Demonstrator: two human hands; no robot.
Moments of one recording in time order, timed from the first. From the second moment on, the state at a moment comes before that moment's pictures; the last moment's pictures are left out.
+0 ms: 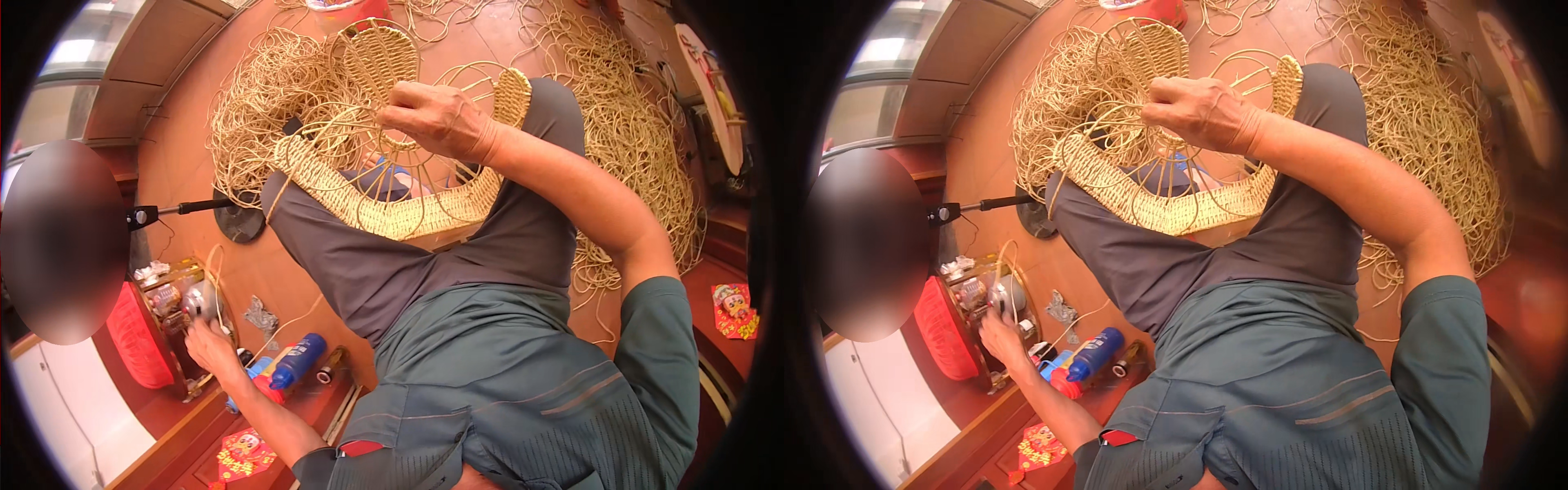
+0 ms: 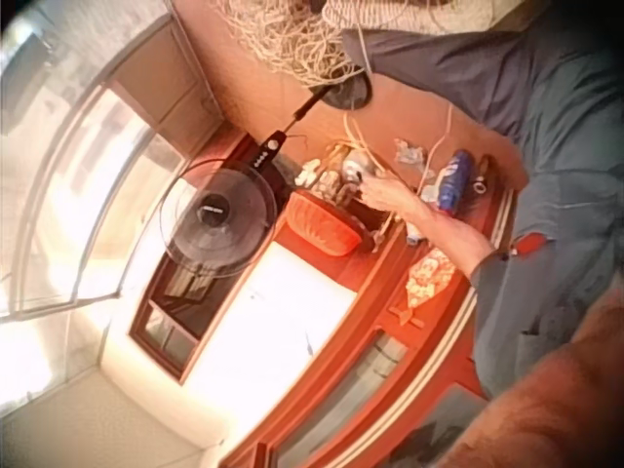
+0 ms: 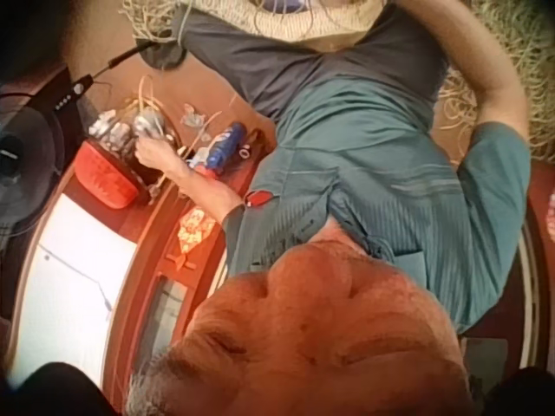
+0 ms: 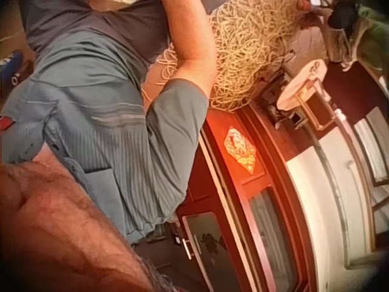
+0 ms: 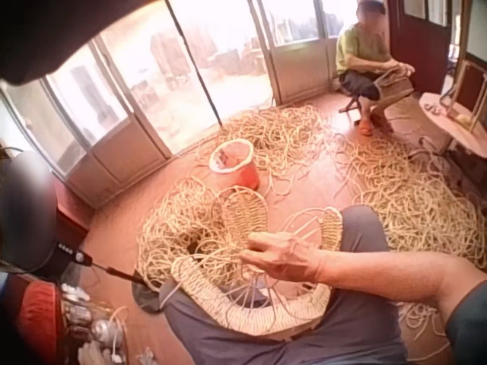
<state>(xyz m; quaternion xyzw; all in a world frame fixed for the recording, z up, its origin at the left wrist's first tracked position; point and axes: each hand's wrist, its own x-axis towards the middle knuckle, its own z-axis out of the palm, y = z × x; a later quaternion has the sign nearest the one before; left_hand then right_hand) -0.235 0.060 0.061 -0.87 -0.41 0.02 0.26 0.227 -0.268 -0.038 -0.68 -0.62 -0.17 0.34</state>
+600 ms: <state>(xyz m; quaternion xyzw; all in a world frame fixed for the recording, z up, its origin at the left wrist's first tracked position) 0.068 -0.109 -0.020 -0.39 -0.28 -0.23 -0.85 0.210 -0.257 -0.026 -0.75 -0.58 -0.13 0.30</state>
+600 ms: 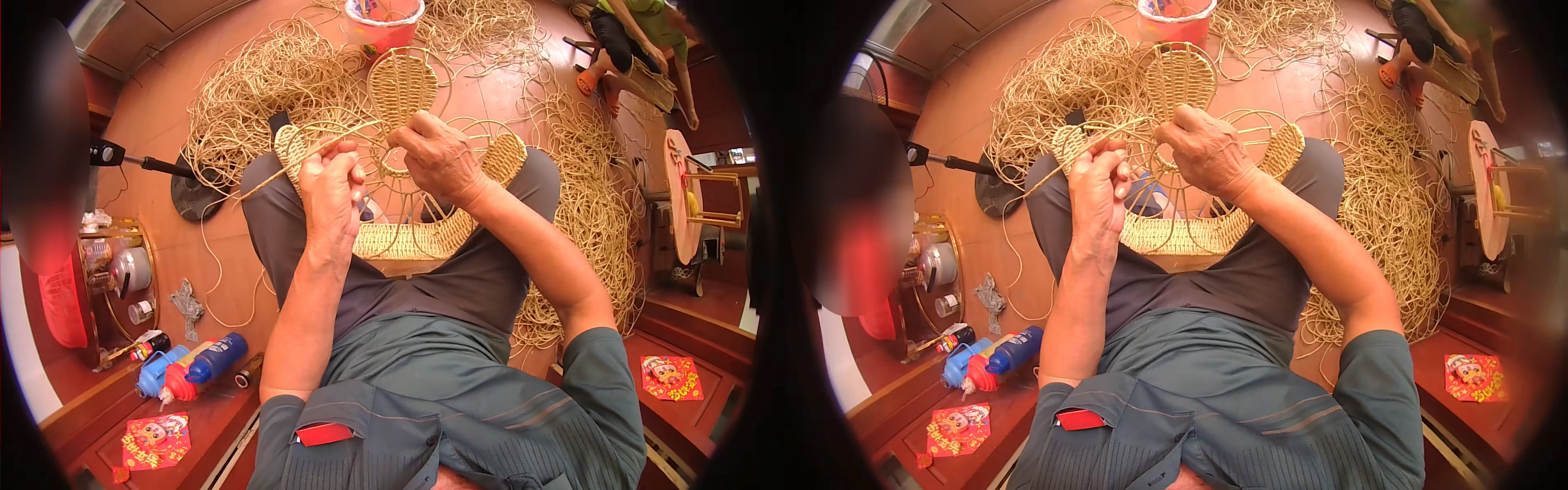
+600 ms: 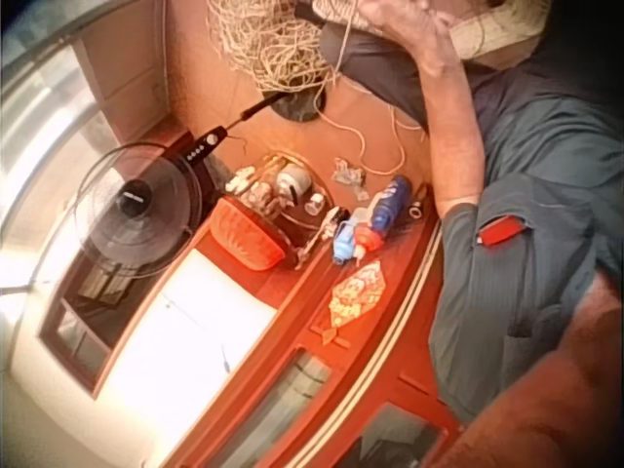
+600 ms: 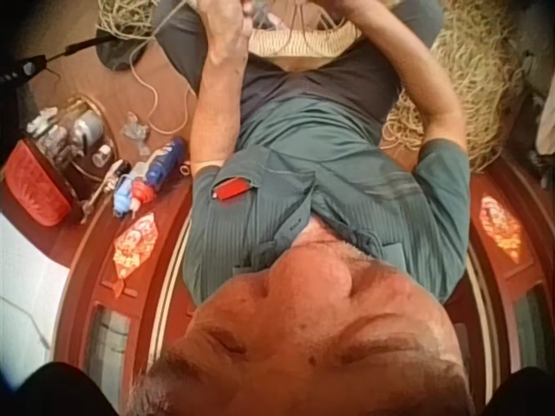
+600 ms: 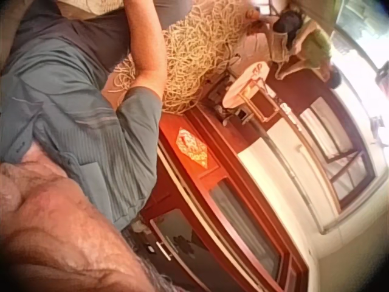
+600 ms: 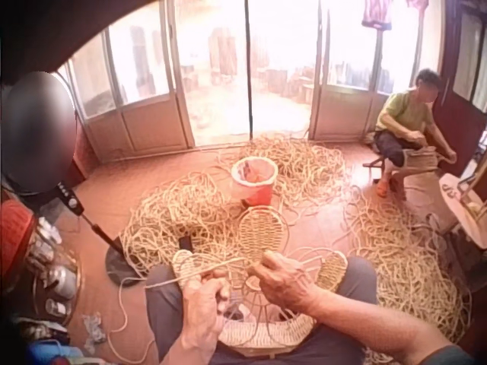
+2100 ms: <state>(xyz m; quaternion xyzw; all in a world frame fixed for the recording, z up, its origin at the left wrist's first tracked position) 0.084 -0.137 -0.036 -0.69 -0.25 -0.14 -0.66 0.219 -0.254 -0.027 -0.73 -0.60 -0.09 0.32</state>
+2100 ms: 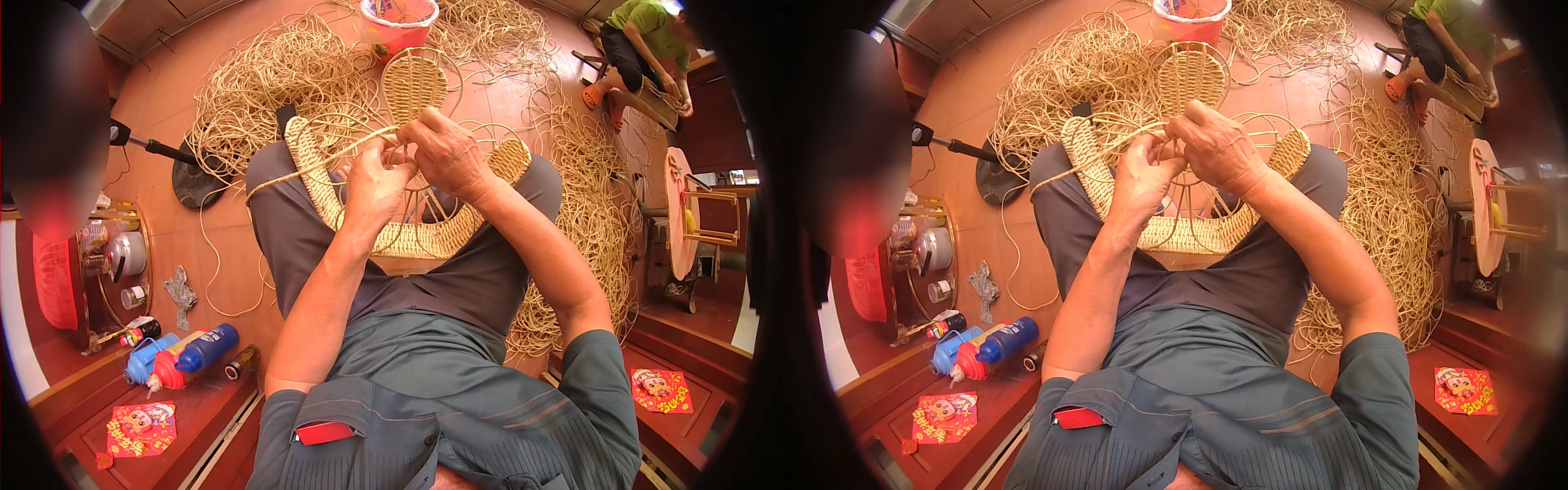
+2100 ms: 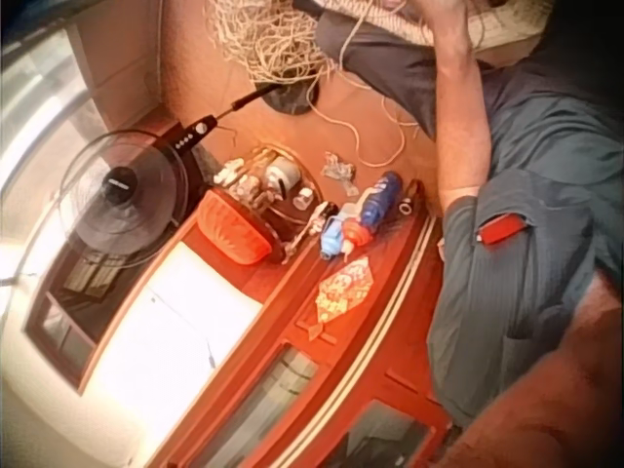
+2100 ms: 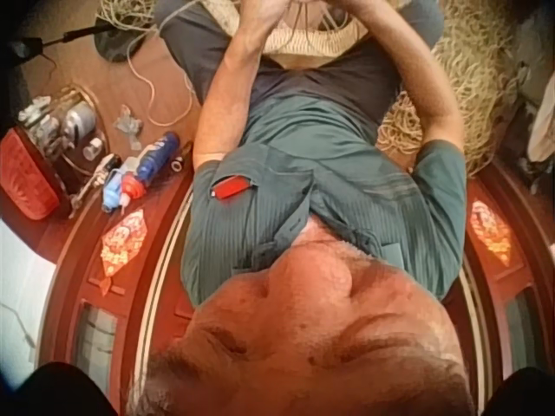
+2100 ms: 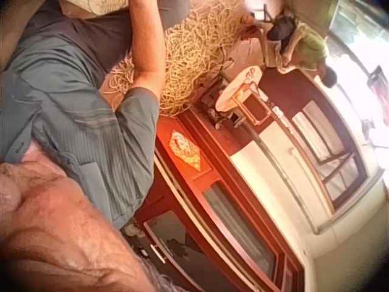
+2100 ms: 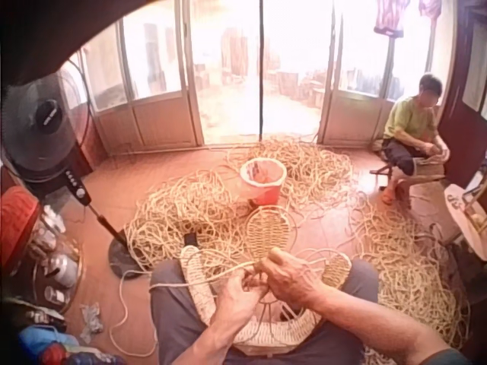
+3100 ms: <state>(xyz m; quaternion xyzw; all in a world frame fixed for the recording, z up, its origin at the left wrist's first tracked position) -0.043 -0.129 -0.001 -0.79 -0.20 -0.16 -0.56 0.218 -0.259 -0.018 -0.70 -0.64 -0.10 0.30</state>
